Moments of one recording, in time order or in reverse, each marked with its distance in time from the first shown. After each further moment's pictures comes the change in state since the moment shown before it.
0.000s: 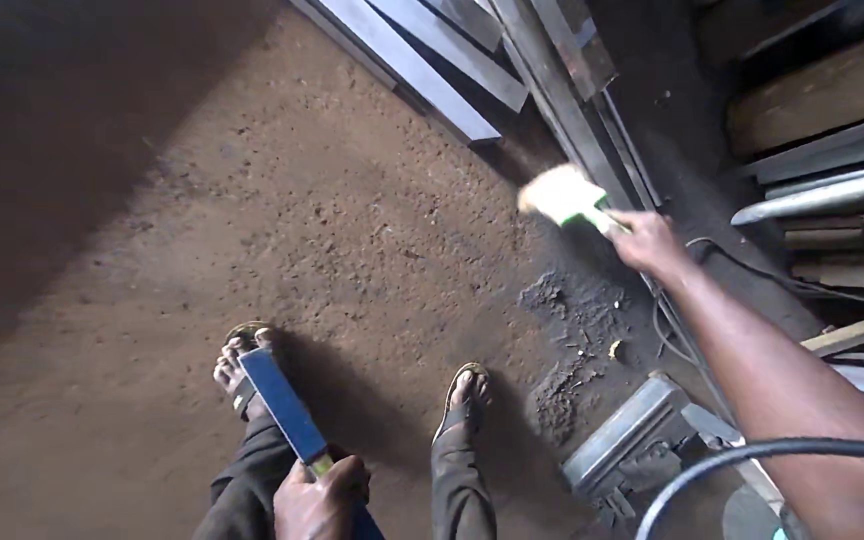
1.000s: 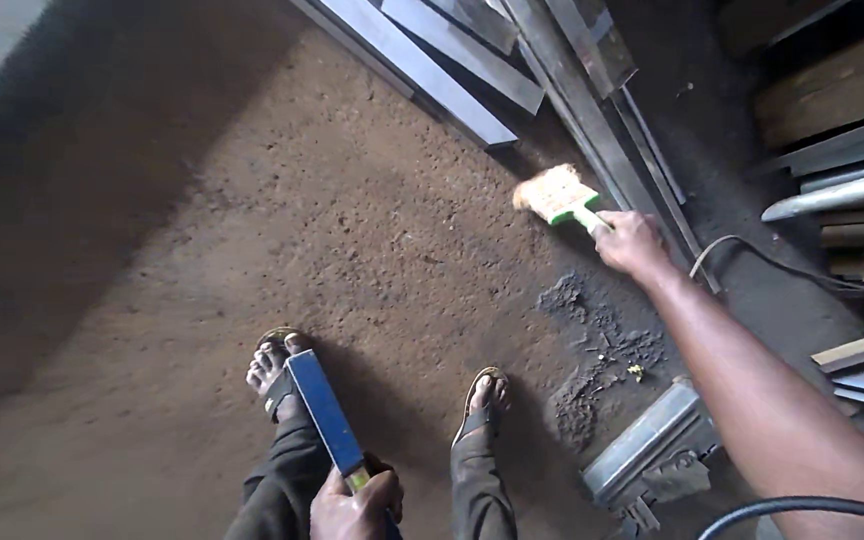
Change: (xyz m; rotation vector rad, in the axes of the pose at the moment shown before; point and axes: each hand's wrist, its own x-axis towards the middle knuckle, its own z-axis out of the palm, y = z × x) left_hand -0.013 0.011 -0.003 -0.017 -0.089 -0.034; right_hand 0.006 -0.051 0.029 -0.017 -0.012 0.071
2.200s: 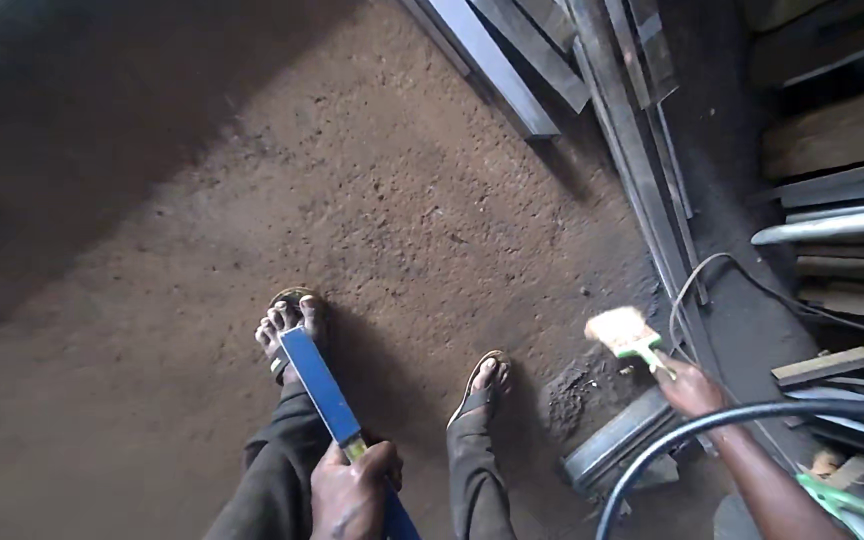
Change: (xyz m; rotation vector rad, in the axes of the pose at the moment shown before) left_hand 0.010 -0.009 -0.036 -0.114 0.018 -0.029; right_hand -0.174 0.151 0.063 -0.227 -0.197 0.234
